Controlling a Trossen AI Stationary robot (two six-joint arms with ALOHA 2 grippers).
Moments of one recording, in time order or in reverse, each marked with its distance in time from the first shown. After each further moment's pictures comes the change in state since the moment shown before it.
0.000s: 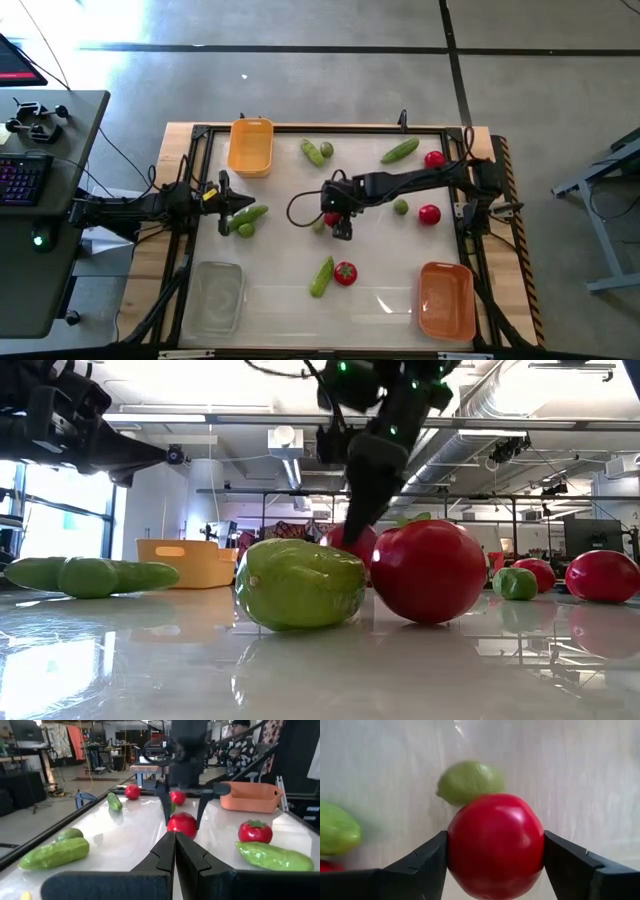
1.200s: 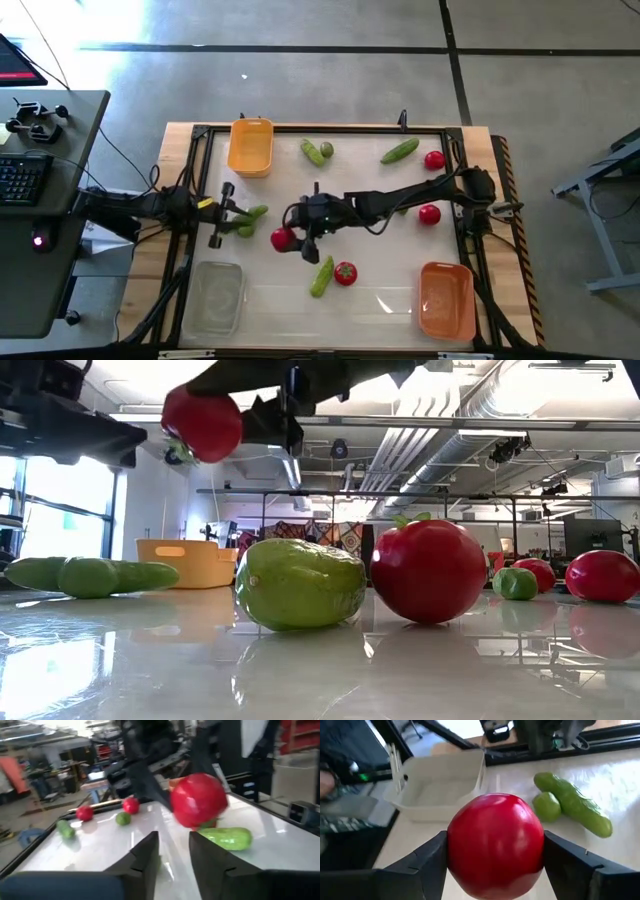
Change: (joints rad) left arm -0.148 0.000 0.000 0.010 0.161 0.191; right arm 0.131 0.088 0.103 0.630 -0.140 0.153
